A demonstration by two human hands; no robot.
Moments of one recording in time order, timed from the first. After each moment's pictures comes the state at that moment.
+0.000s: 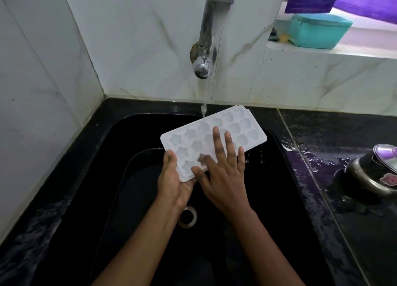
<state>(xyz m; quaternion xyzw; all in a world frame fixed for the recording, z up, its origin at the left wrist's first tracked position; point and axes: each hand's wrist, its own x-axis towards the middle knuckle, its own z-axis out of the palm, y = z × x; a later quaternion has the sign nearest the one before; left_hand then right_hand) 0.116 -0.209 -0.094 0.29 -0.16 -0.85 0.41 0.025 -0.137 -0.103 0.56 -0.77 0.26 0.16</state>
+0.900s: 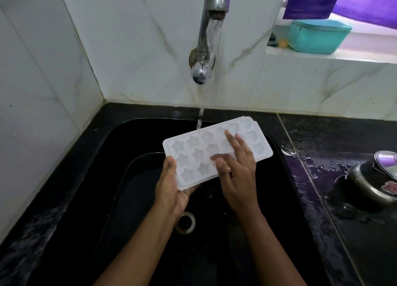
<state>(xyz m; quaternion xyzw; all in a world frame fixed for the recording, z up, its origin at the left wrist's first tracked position) 0.113 -0.206 -0.094 0.32 -0.18 -0.84 0.39 -0.002 -0.130 -0.089 0.52 -0.71 0.47 0.09</state>
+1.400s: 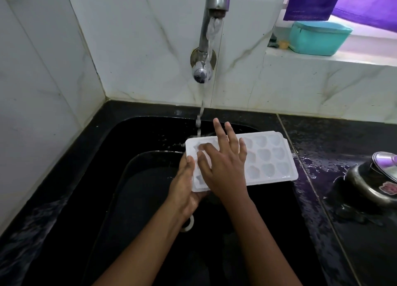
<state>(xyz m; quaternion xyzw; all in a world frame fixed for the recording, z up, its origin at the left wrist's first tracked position) 0.098 -0.190 -0.097 0.30 -0.25 -0.86 0.32 0.010 -0.155 -0.082 0.53 -0.76 0.32 0.19</state>
